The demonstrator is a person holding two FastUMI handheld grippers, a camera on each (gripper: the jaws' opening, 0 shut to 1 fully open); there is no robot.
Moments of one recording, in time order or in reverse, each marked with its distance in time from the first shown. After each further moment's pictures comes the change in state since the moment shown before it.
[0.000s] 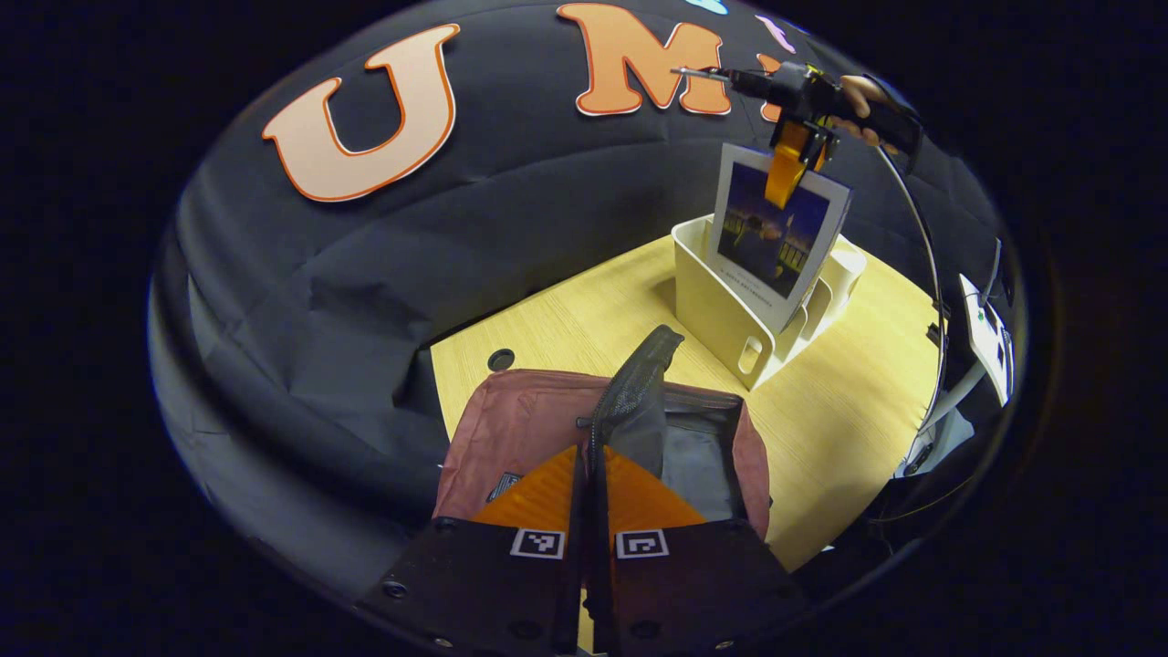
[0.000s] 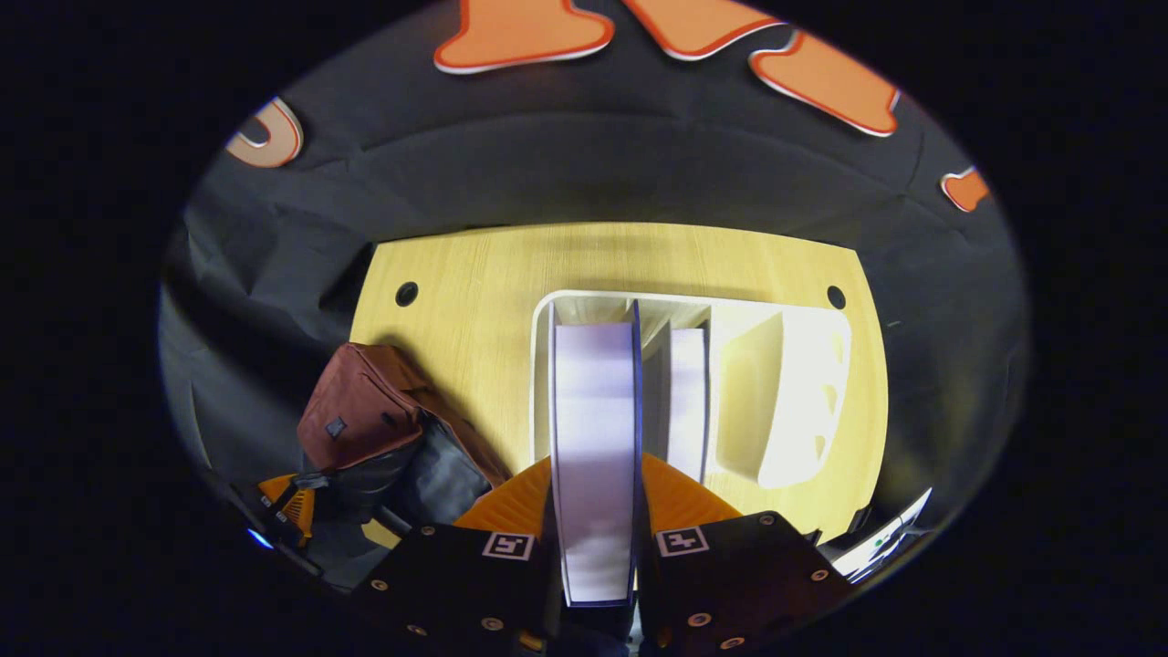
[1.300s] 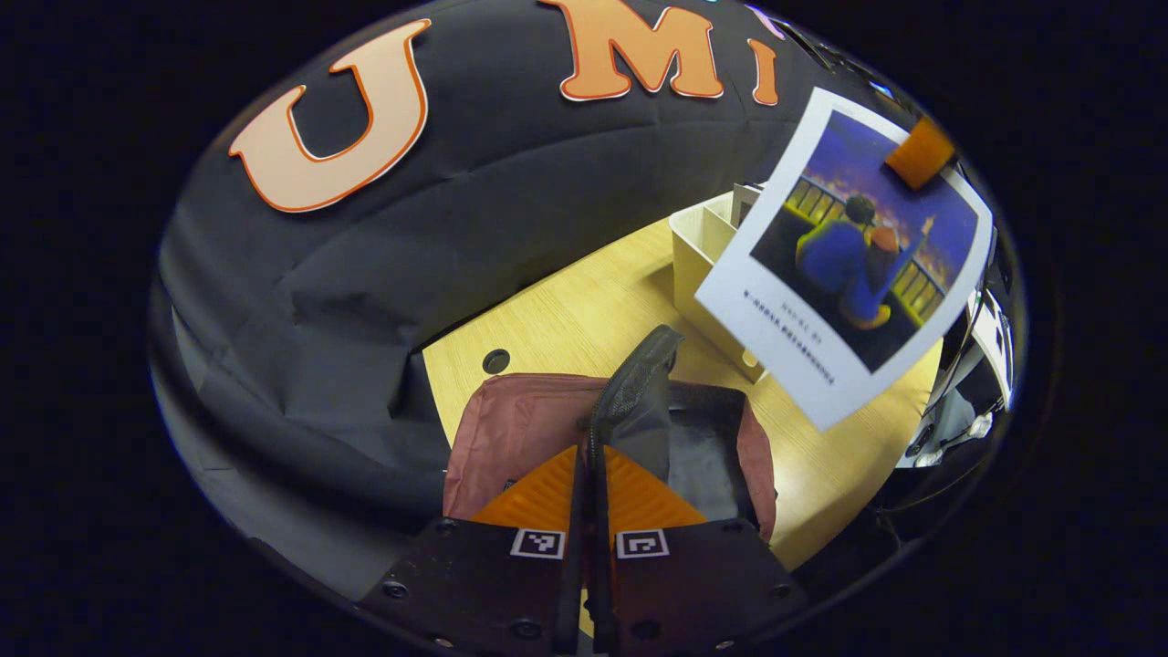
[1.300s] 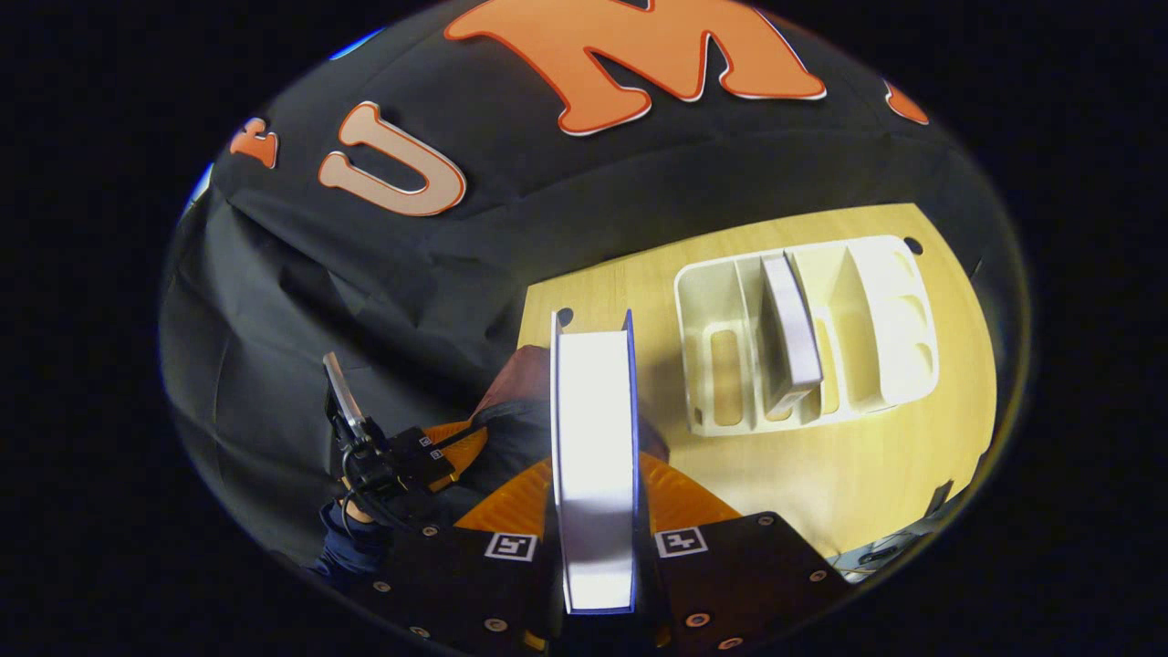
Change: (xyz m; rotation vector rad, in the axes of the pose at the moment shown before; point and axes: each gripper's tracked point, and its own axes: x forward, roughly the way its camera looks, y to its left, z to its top) left arm 0.019 0.009 0.018 0.049 0.069 -0.022; right arm -0.073 0.099 -0.091 0.192 -0.151 0.485
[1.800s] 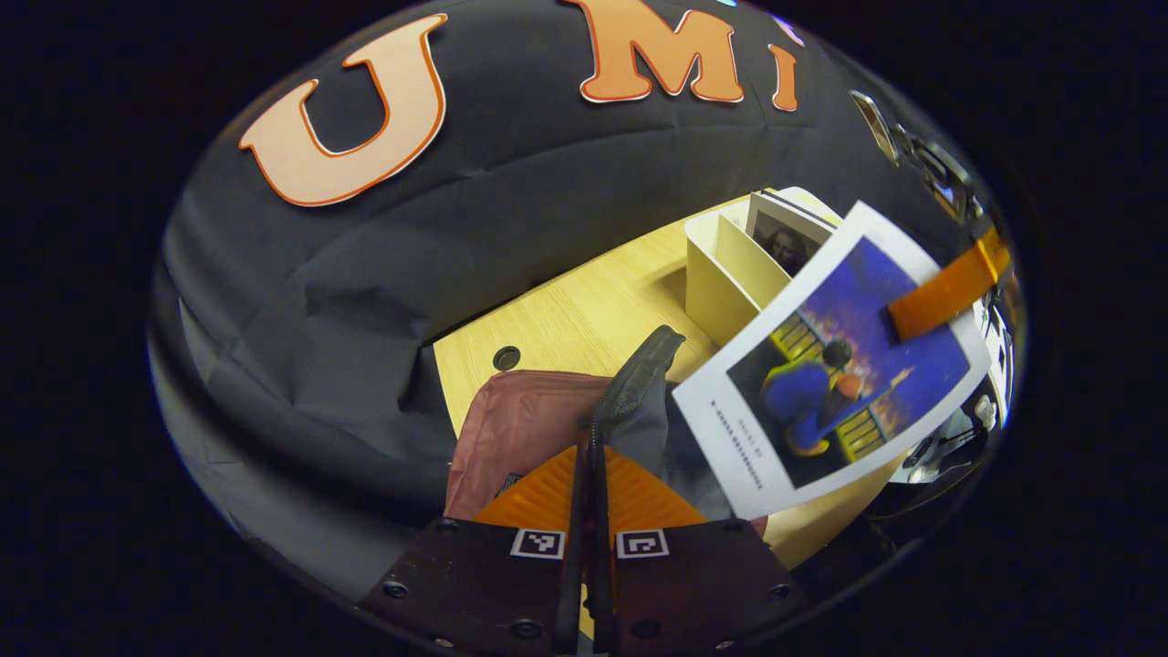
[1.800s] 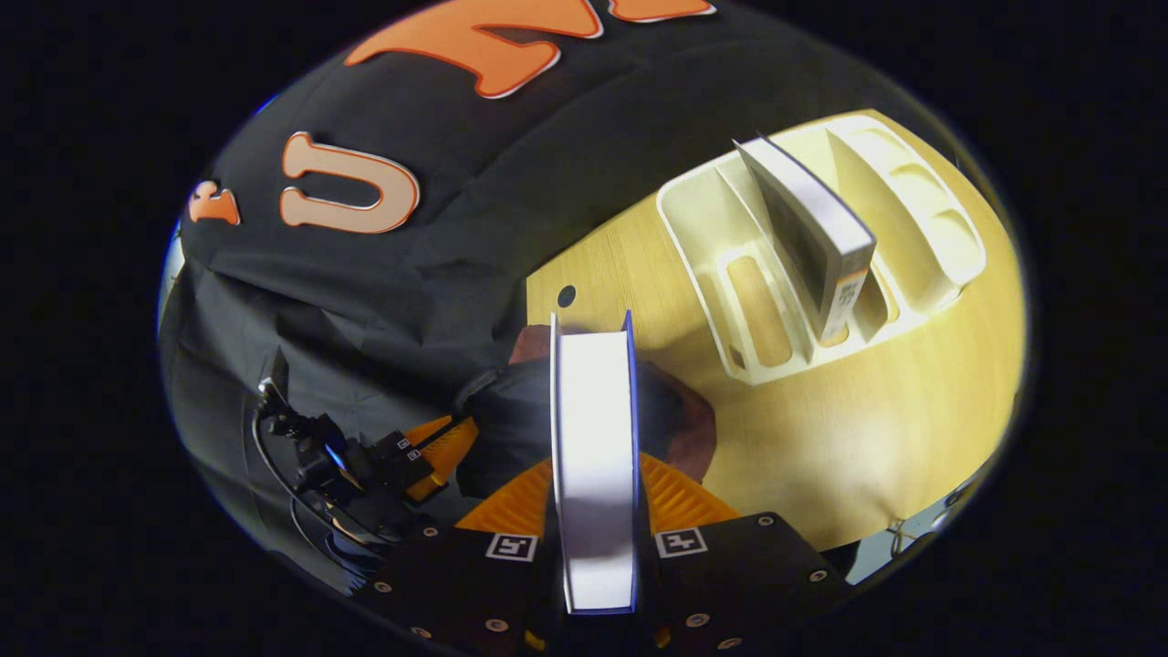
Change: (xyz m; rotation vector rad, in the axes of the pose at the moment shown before) left arm -0.008 0.006 0.010 -0.036 0.020 0.028; right arm 0.071 -0.017 -0.066 0.259 0.015 0.100
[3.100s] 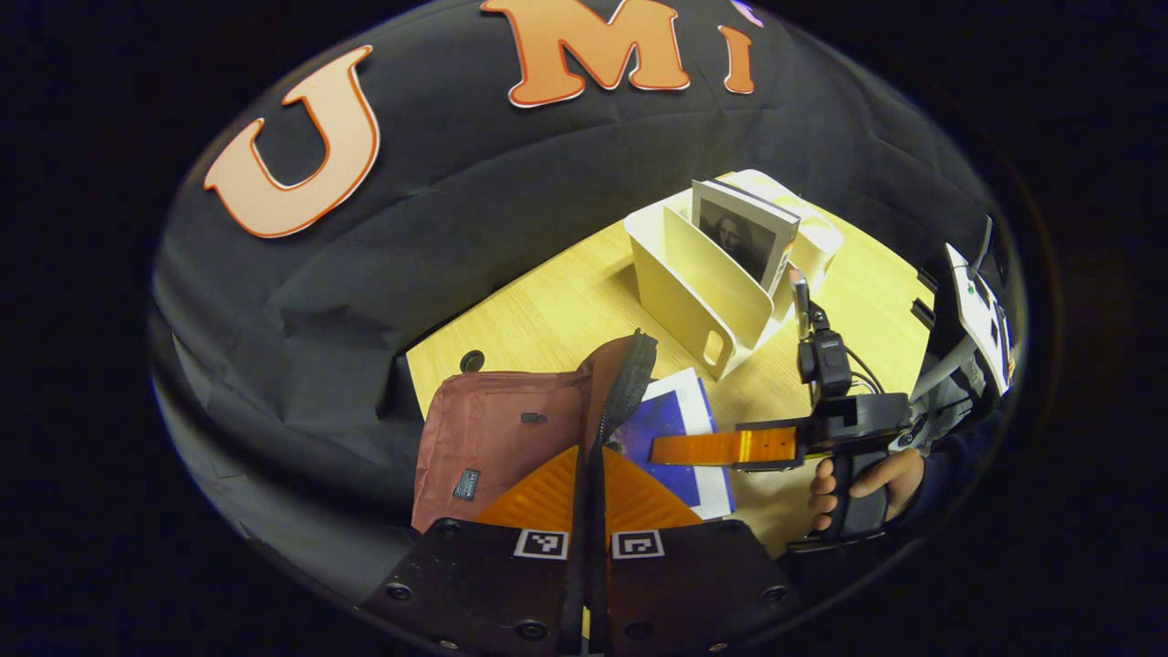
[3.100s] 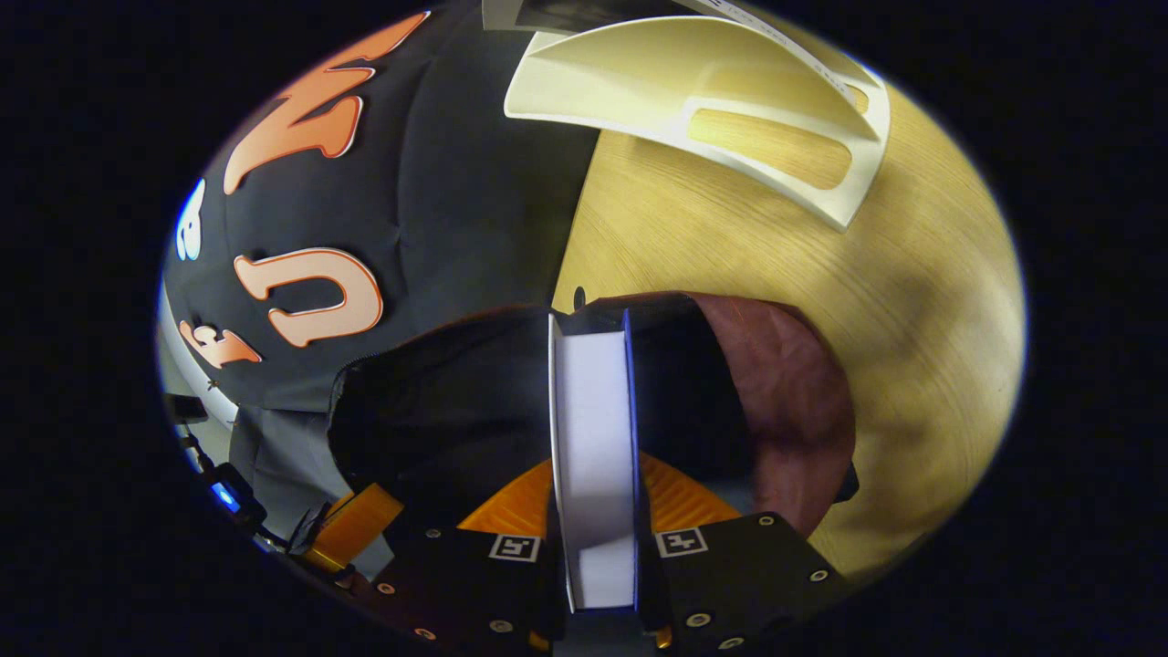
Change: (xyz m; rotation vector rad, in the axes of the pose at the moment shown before) left arm -0.017 -0.066 0.002 0.097 0.028 -0.051; right arm 0.176 -0.010 -0.051 0.395 -0.166 0.359
